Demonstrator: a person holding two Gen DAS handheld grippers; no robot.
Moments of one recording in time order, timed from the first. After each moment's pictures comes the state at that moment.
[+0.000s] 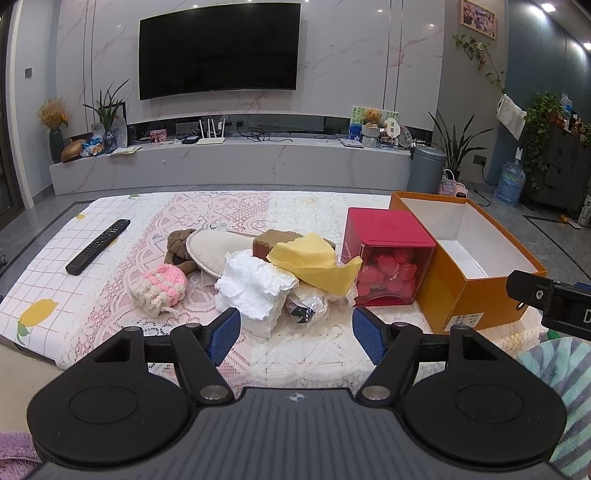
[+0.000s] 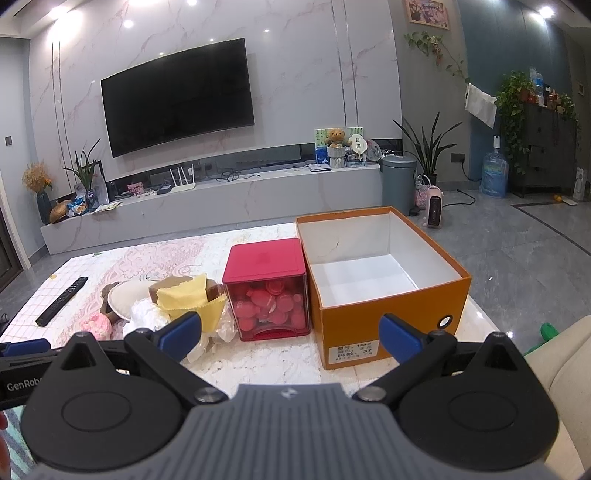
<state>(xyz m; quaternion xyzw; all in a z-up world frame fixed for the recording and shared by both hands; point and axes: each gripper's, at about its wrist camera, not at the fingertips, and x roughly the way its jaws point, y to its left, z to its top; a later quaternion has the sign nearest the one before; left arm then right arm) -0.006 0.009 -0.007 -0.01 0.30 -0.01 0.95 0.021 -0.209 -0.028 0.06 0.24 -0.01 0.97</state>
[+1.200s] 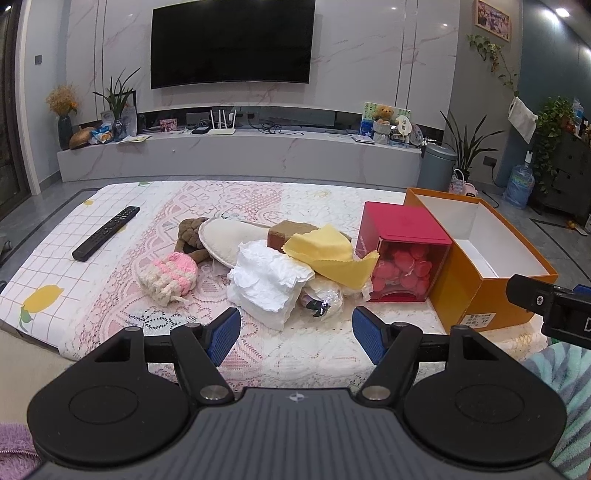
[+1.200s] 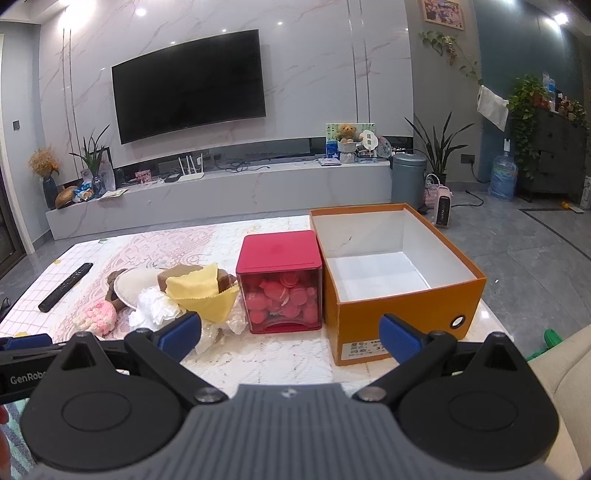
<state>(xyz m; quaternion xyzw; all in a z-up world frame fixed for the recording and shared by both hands) -0.002 0.027 -0.013 -0.03 0.31 0.00 0.95 0.029 -0.191 -0.033 0.04 0.25 0.01 0.97</state>
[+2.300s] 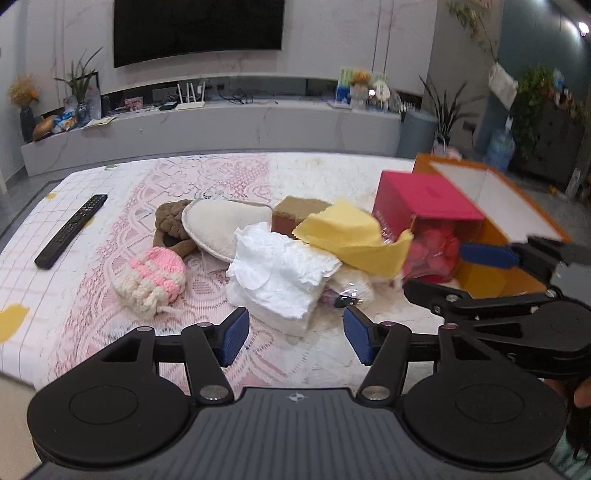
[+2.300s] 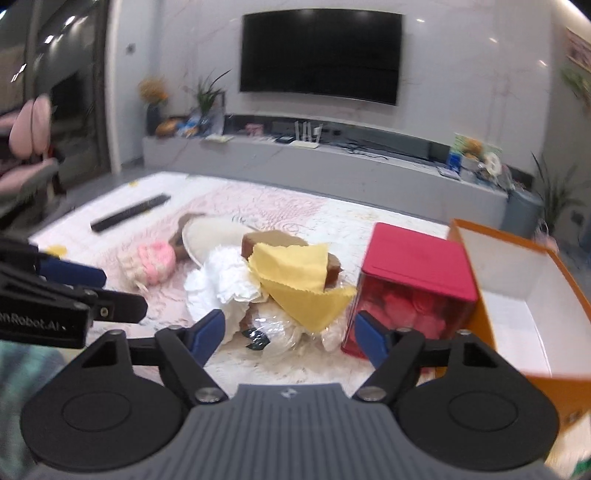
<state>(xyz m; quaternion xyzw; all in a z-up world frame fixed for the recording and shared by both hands) 0.077 0.068 -0.054 0.00 0.36 -0.06 0.93 0.138 -0.114 -0.099 -0.09 0.26 0.20 0.94</state>
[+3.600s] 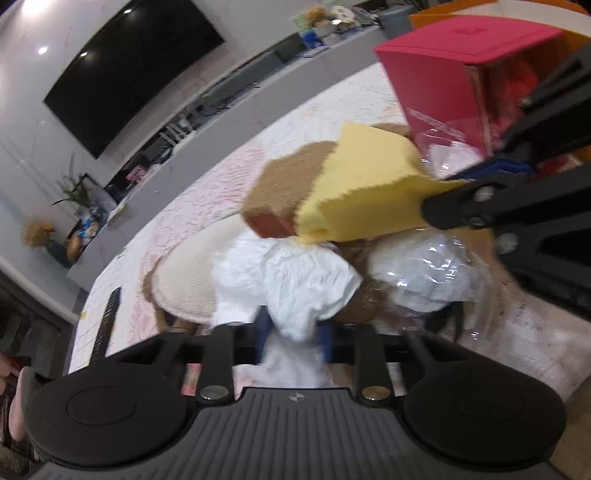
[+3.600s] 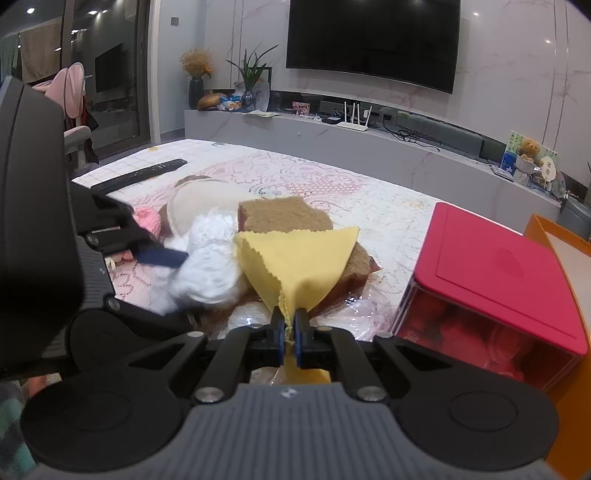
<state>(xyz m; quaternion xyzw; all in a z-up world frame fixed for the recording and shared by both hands) 0.179 0.007 -0.143 0.29 0.36 0.01 0.89 0.235 -0.100 -0.162 -0.11 0.28 0.27 0.91</state>
